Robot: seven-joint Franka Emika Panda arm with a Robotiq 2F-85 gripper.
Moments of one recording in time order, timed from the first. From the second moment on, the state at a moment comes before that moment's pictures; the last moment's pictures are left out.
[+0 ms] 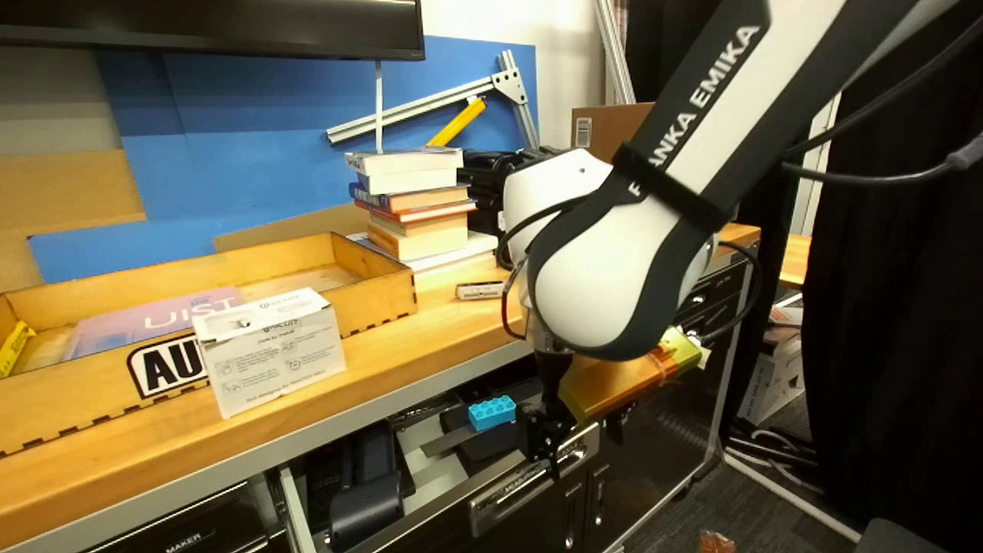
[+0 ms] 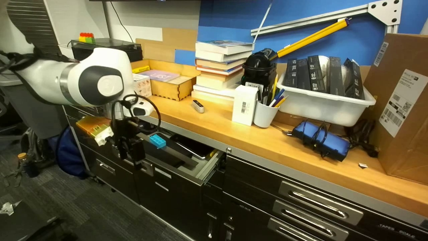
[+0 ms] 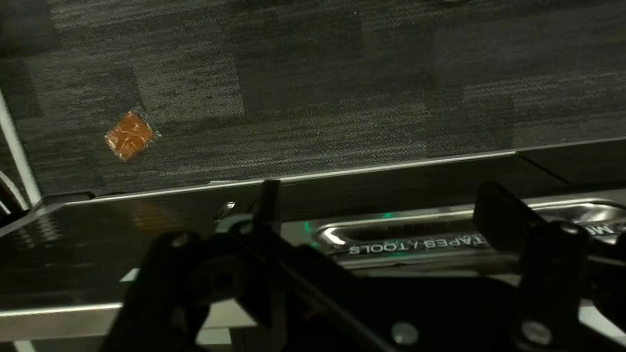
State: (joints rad) arm 0.12 0.04 0.06 -2.55 -0.19 2.49 0.44
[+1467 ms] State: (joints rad) arm 0.33 0.38 -0.13 -2.21 -0.77 2.68 1.15
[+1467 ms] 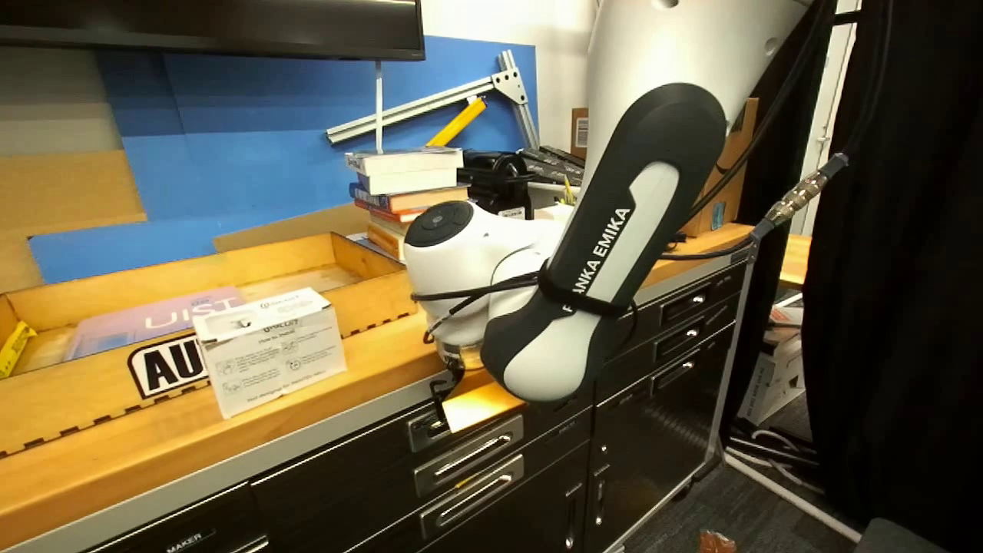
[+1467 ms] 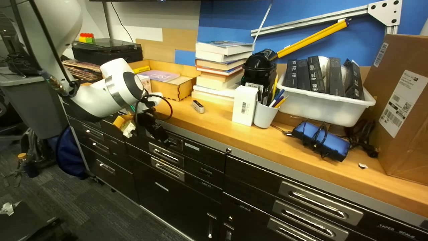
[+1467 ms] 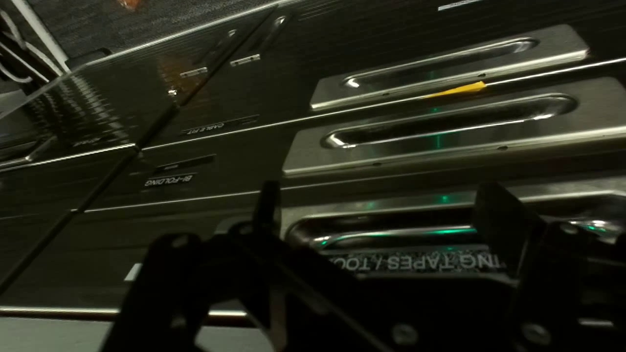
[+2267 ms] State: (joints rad) arm 0.24 -0.01 0.07 -2.33 -0.37 2.51 0.66
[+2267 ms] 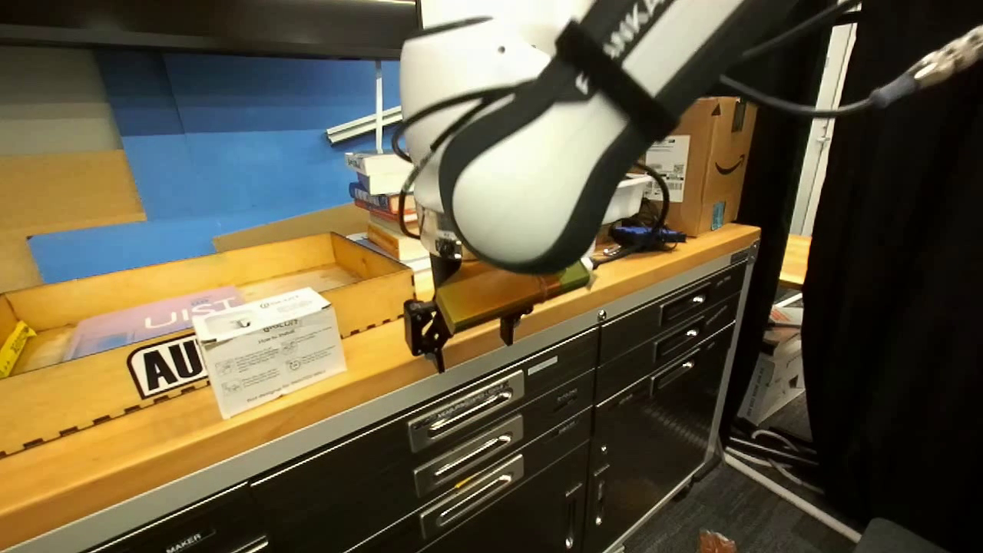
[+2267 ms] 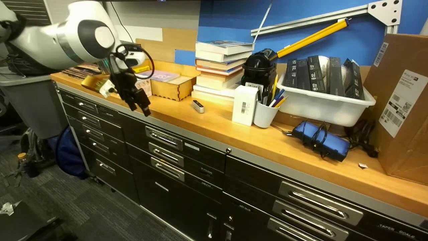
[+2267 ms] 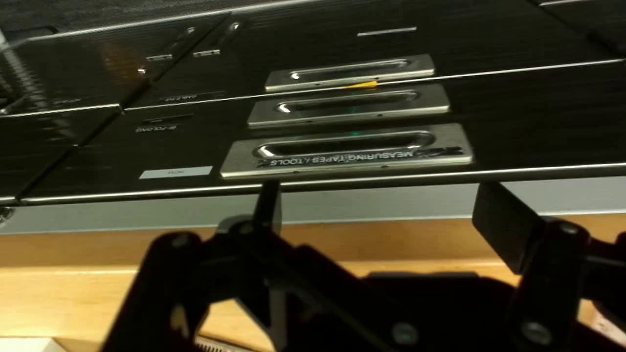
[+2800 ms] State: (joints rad) arm 0.24 -0.28 0.15 -2.29 -0.13 2.16 0.42
